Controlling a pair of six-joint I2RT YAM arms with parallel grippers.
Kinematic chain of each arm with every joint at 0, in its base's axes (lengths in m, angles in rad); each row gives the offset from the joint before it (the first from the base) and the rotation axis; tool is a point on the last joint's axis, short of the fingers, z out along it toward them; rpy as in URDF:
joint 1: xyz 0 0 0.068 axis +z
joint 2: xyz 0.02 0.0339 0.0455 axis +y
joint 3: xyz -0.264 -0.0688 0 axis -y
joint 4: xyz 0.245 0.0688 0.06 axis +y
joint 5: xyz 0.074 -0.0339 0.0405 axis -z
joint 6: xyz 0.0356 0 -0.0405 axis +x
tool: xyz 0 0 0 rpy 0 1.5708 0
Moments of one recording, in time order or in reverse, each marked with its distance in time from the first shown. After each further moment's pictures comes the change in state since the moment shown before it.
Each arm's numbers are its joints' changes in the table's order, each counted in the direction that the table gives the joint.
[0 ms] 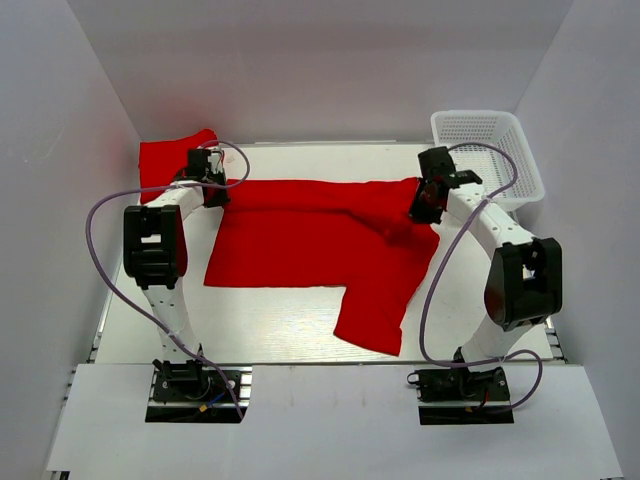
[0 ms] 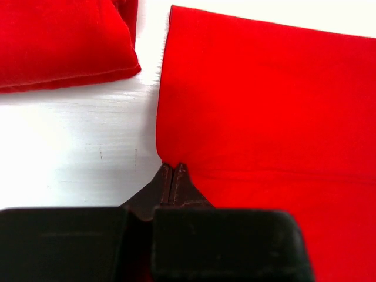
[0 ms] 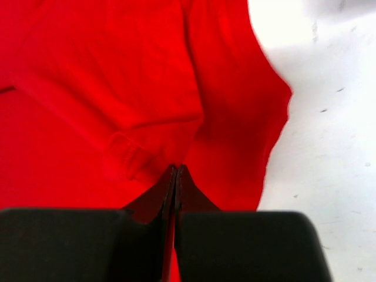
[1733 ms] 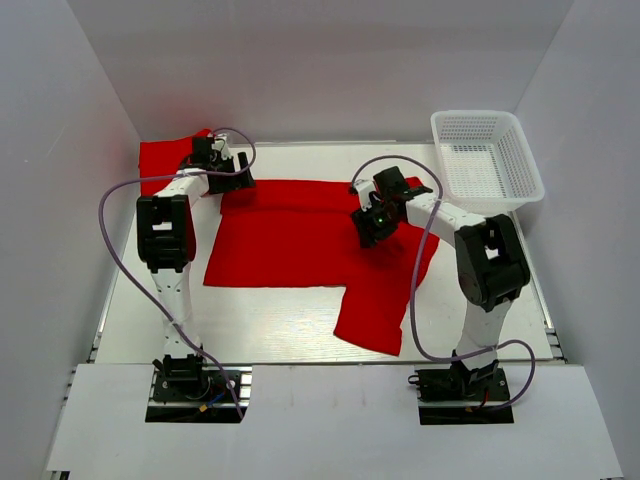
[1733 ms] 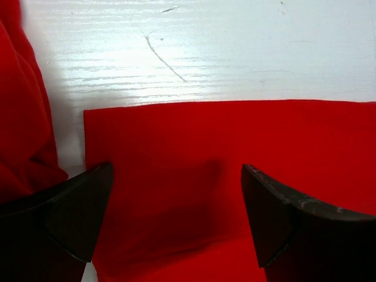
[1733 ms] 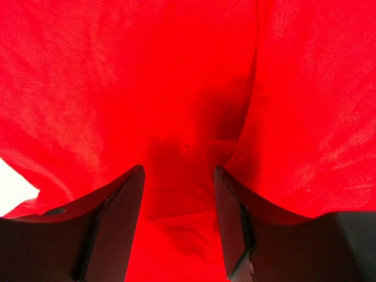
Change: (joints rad) left arm -0.004 0.226 0.294 0.022 0.237 -0.022; right arm 0.188 0.188 -0.059 -0.227 -0.416 -0.820
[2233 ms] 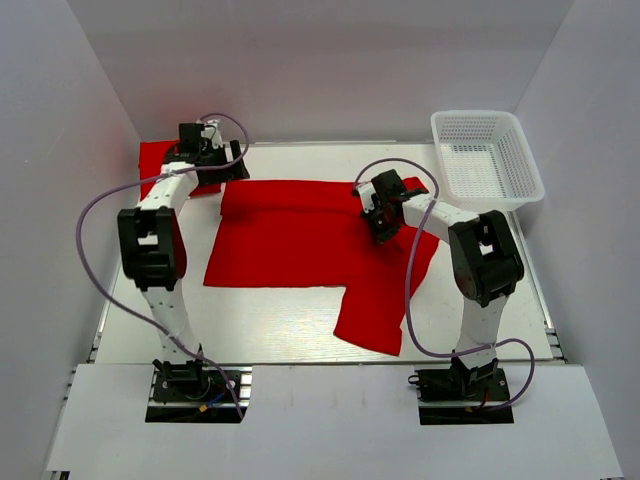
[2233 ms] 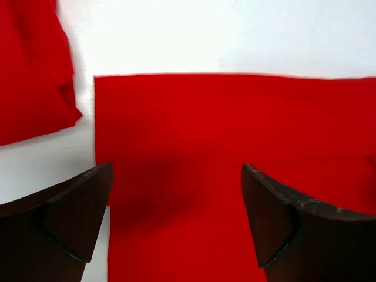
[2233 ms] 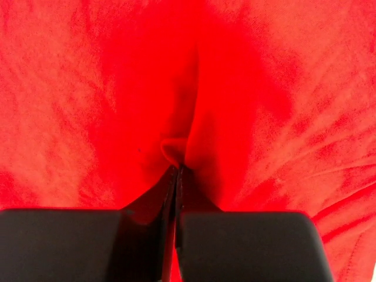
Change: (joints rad) left arm 0.000 -0.211 -0.053 0.149 -0.027 0.000; right arm 0.000 0.056 0.002 -0.014 0.157 0.005
